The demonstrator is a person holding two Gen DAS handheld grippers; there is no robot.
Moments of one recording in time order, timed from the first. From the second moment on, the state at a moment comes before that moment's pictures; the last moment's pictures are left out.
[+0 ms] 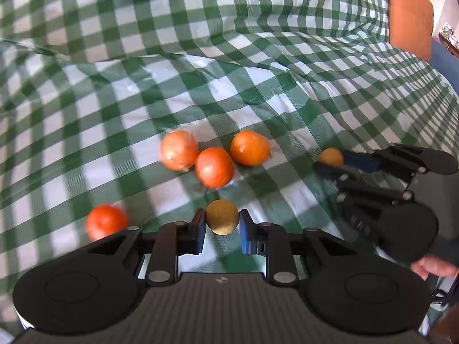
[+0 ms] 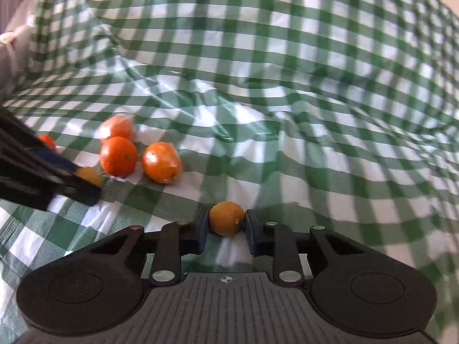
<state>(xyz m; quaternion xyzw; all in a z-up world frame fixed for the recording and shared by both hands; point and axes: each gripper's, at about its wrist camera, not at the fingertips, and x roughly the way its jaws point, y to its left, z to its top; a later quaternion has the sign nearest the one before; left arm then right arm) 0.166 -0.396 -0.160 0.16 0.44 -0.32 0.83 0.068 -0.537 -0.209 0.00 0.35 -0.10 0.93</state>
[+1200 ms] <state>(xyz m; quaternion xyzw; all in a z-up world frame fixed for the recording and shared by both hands) -0.041 0.012 0.012 0.04 0.40 -0.15 0.90 -0.116 -0.163 -0.002 0.01 0.30 0.09 0.95</state>
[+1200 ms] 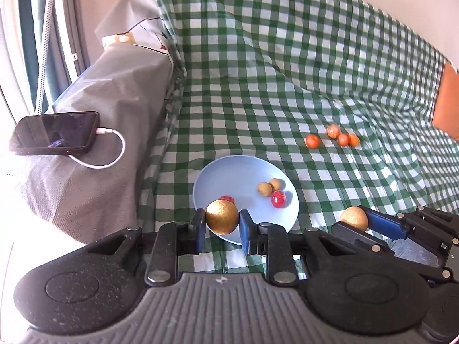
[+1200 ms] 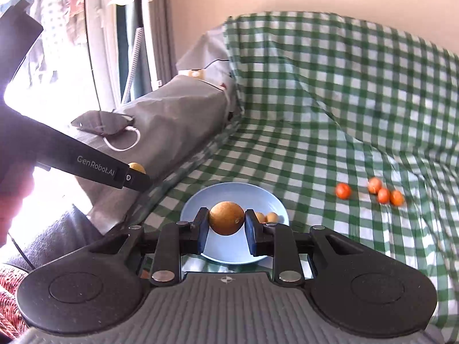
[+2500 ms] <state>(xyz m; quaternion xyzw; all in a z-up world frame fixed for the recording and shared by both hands) -0.041 0.014 0.006 0.02 0.40 -0.17 0.90 -0.116 -0.145 -0.002 -0.01 0.31 0.07 0.95</state>
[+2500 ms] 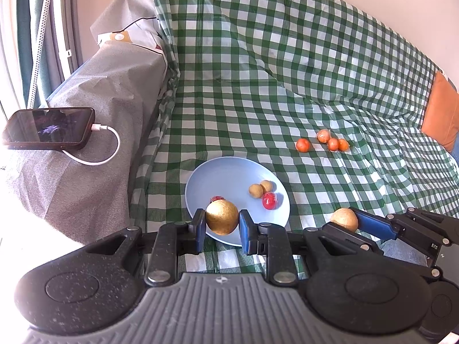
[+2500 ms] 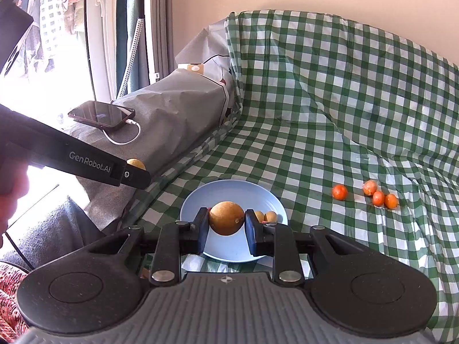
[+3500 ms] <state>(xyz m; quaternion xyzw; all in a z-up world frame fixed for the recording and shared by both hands) 0.058 -0.018 -0.048 0.03 0.46 -0.15 0.88 -0.040 -0.159 -0.053 0.01 0.38 0.03 0.93</state>
